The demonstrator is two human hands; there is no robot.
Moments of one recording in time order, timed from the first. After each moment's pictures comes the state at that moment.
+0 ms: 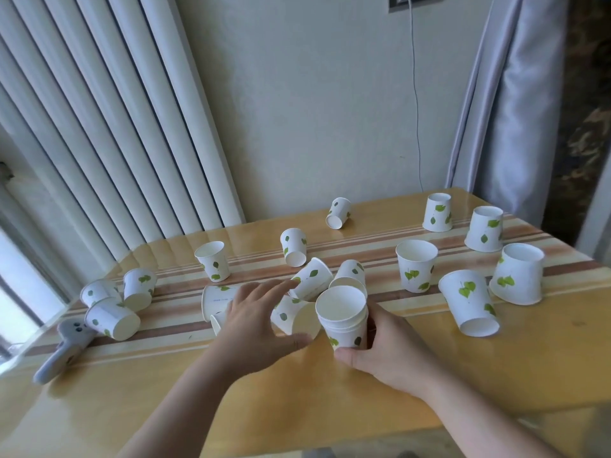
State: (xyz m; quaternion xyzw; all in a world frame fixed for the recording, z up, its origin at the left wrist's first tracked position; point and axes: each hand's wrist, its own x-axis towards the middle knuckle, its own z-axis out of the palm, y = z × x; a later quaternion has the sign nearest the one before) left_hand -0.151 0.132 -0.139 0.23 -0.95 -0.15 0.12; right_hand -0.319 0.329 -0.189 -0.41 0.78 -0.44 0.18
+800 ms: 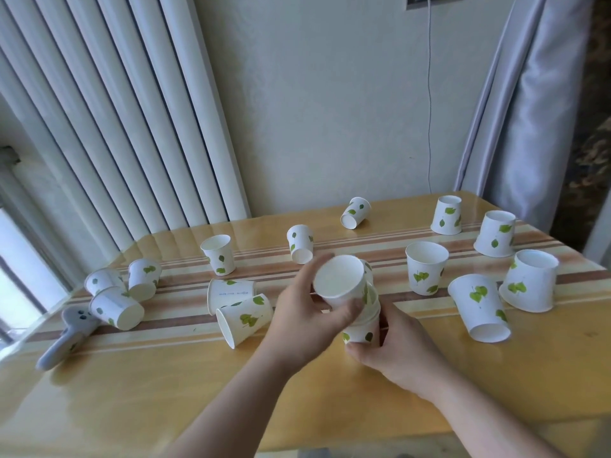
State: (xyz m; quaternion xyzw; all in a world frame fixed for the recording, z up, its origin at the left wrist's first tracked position) left_hand -0.193 0.185 -0.138 0.17 -0.82 -0.46 0.30; right_hand -0.319 0.329 -0.188 -0.38 0.78 -0.46 0.18
